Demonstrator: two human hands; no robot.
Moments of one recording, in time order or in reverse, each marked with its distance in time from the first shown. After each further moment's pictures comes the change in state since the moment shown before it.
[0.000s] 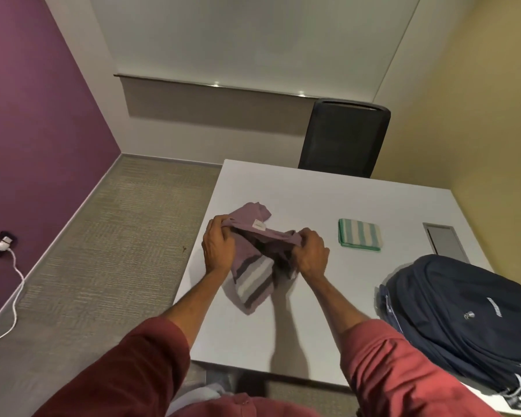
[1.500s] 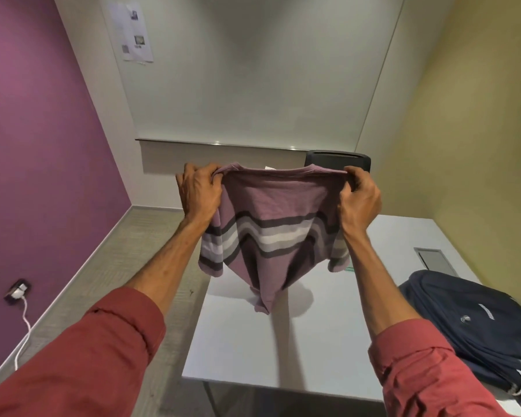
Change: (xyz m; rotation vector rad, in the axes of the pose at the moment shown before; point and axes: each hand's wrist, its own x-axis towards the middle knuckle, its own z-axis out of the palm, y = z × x) left_hand 0.089 0.150 -0.182 0.263 0.187 0.400; right_hand -0.022 -0.146 -0.186 0.225 0.814 -0.274
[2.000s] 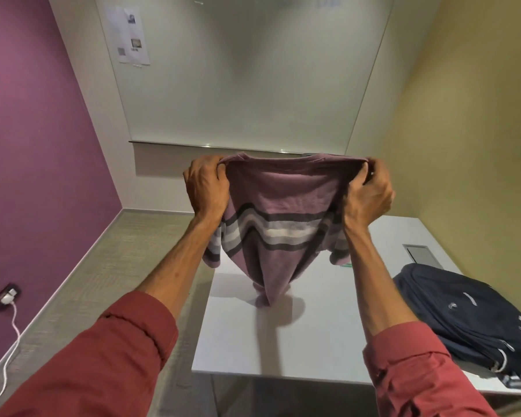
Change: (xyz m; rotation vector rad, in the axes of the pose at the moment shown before) left_hand -0.012 0.011 -0.049 -0.156 0.134 -0.031; right_hand -0.026 -0.076 -0.039 -0.051 0.302 0.038
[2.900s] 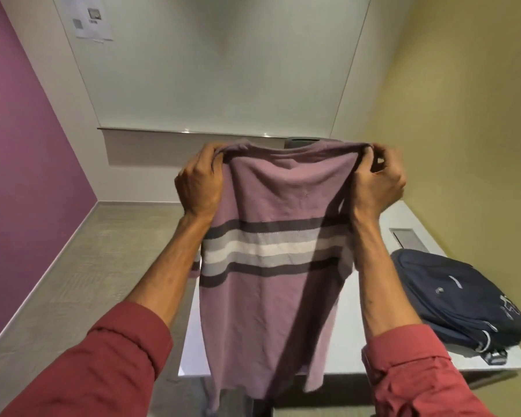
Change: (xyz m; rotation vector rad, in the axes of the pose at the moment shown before) left_hand -0.004 0.009 0.035 -0.039 0.139 0.252; right_hand 0.032 0.032 0.008 0.051 0.028 0.028
